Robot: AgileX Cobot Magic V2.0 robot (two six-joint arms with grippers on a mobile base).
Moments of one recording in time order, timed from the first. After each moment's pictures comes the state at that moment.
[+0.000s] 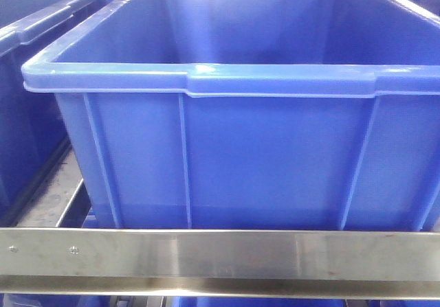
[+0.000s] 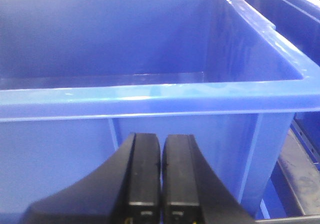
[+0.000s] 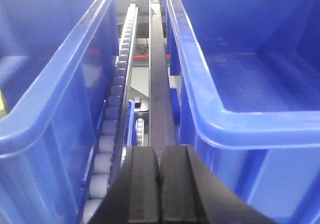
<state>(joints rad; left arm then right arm) -0.05 -0.01 0.00 0.27 0.13 -0.20 -0.03 -0.01 0.03 -0.11 0.09 0.17</state>
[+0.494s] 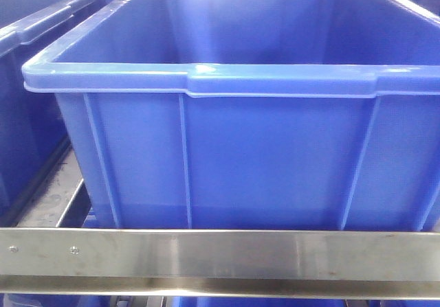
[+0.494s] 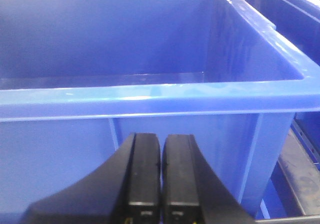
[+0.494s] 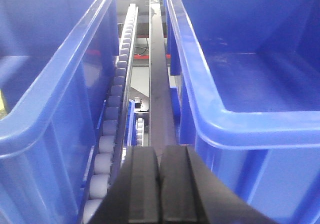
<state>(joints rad) -0.05 -0.01 0.00 0.27 0.13 -0.20 -0.03 -0.01 0.03 -0.11 0.09 0.17</state>
